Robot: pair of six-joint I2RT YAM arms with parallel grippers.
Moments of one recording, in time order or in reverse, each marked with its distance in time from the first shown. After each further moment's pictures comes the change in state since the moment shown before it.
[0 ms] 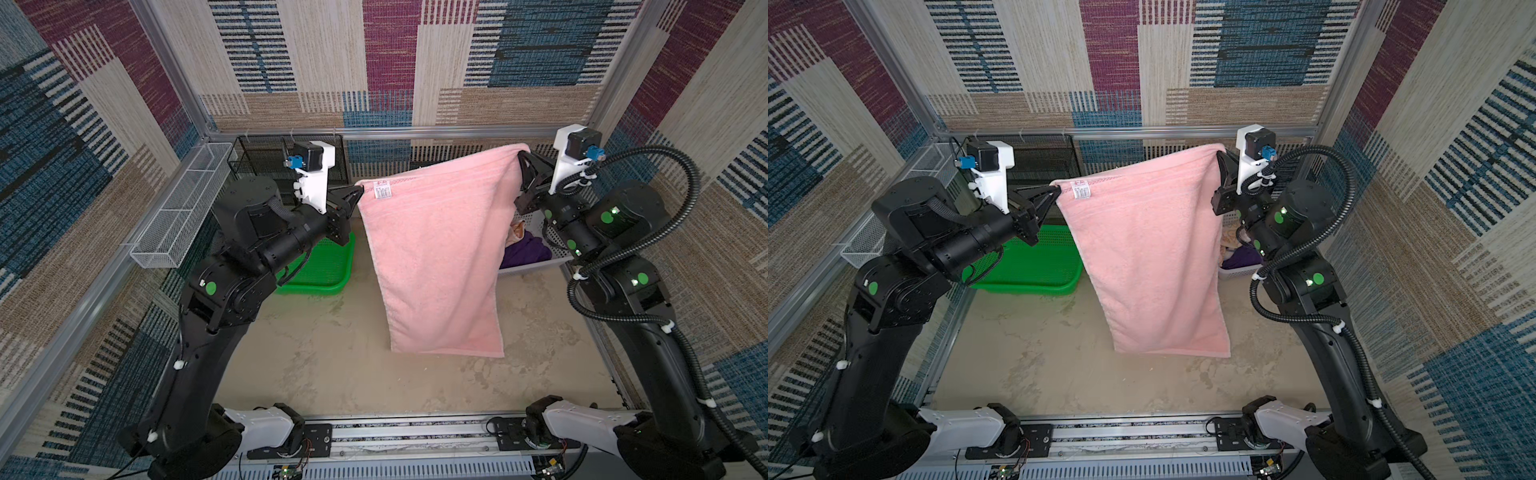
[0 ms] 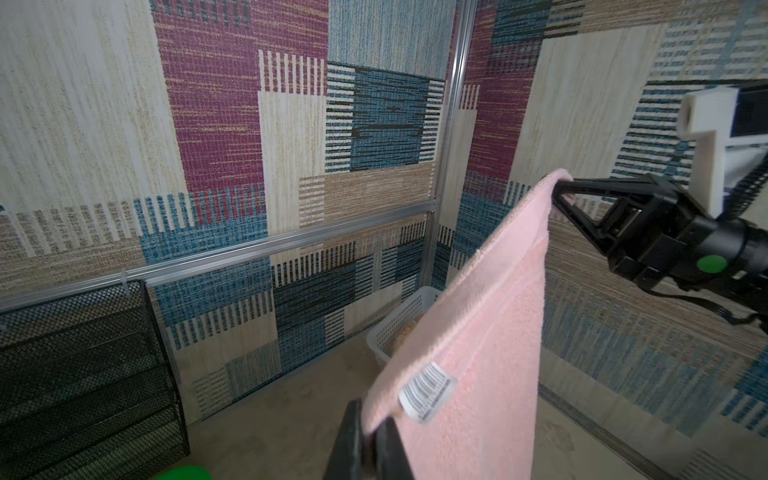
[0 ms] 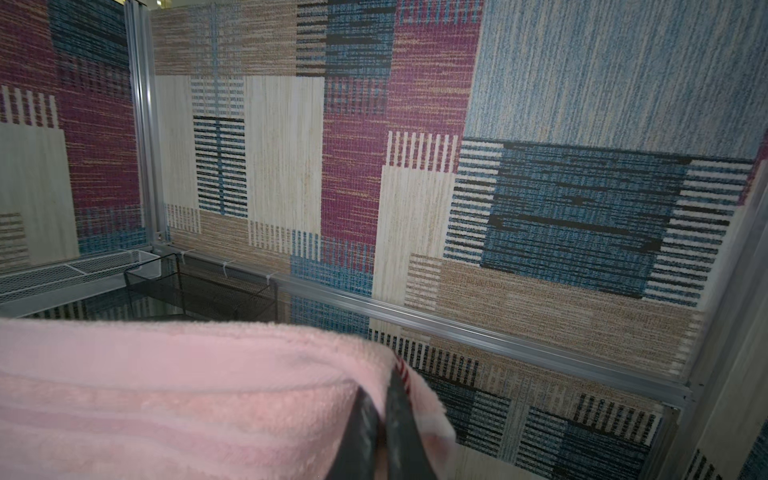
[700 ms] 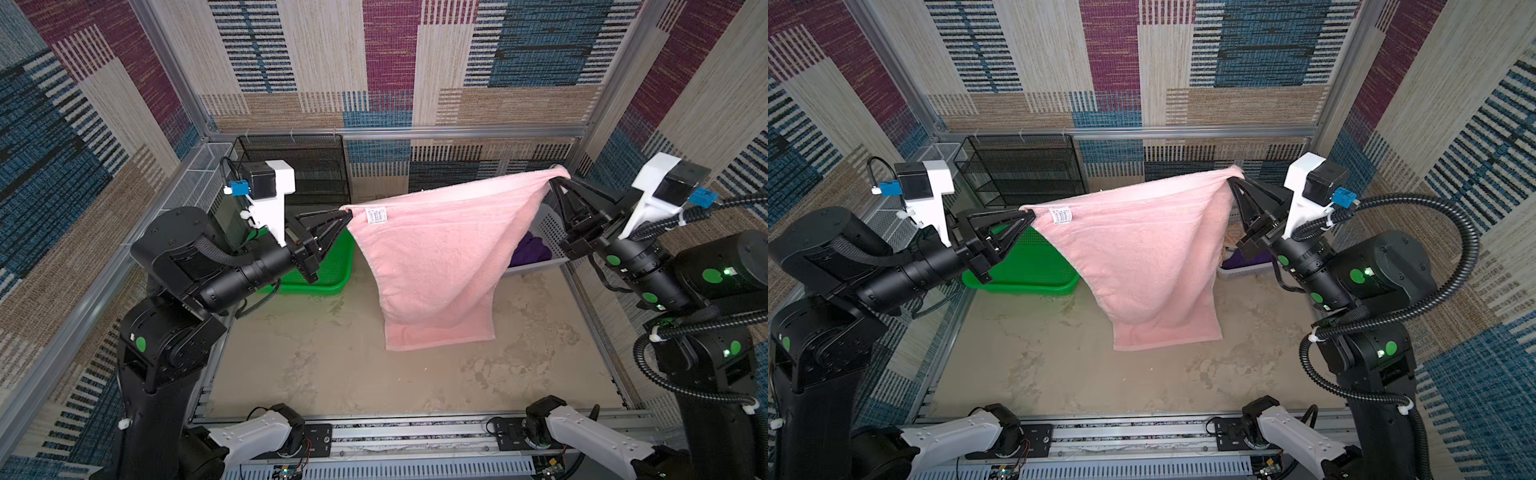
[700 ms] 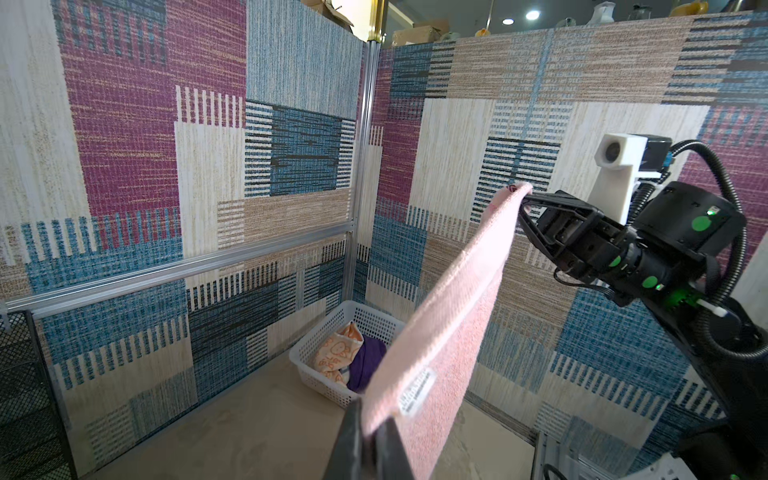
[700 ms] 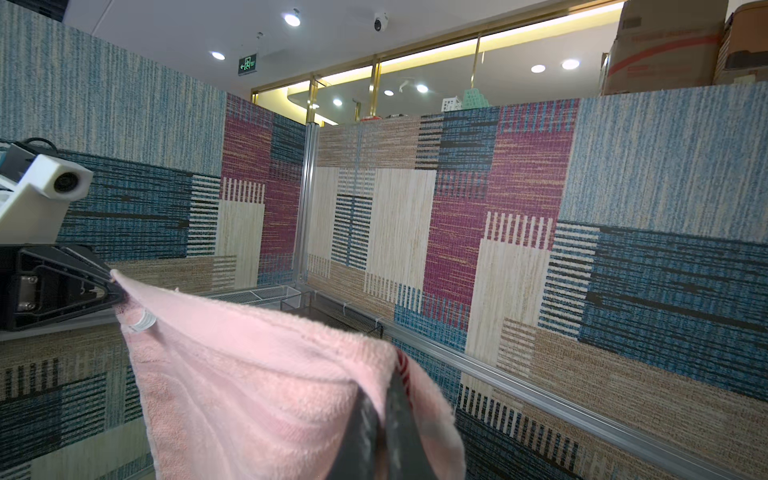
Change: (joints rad) left arm -0.003 -0.196 -0.002 -0.082 0.271 -0.105; right arm 0.000 -0.247 0.024 -0.119 -0.369 0.109
